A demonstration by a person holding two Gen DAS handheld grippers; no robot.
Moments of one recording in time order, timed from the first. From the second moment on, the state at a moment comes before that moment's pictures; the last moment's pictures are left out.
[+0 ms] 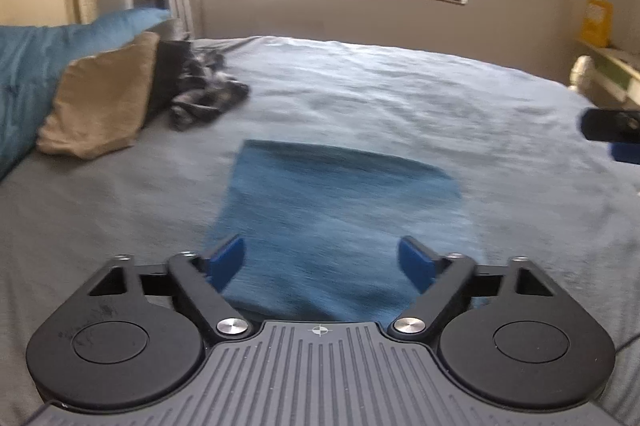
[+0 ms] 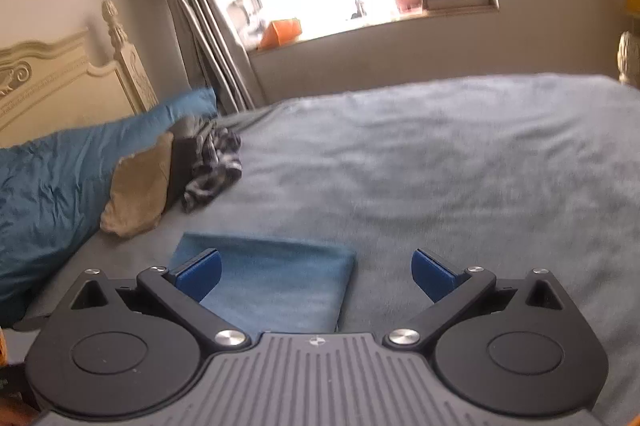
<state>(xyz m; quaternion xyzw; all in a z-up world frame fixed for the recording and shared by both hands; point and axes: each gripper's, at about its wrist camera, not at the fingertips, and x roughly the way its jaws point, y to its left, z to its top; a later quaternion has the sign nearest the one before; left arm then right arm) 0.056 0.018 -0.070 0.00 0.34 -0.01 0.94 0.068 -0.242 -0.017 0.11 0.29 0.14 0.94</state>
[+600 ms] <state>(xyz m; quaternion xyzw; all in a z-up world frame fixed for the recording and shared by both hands) 0.090 0.017 -0.091 0.05 0.45 0.10 0.89 0.110 -0.249 -0.087 0.18 0.39 0.18 0.88</state>
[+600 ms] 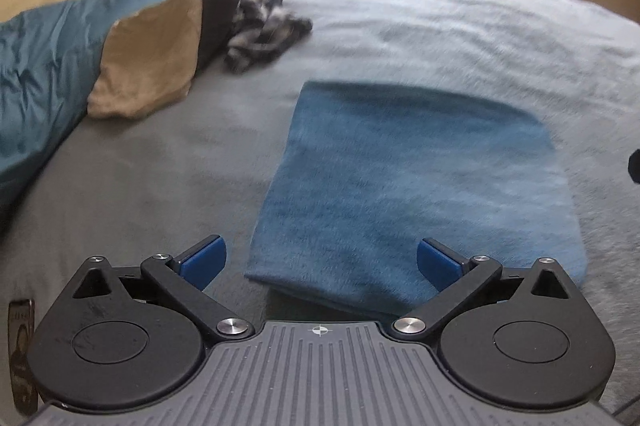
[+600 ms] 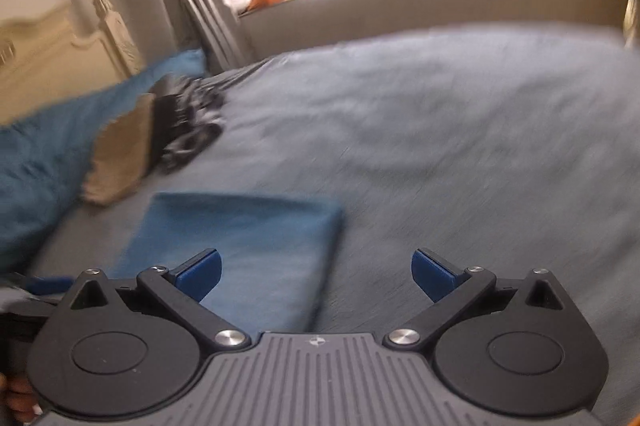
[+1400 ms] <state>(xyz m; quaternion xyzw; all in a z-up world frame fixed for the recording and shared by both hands) 0.097 0.019 -0.102 0.03 0.48 0.11 0.87 0.195 -0.244 -0.164 0.34 0.48 0.24 0.77</state>
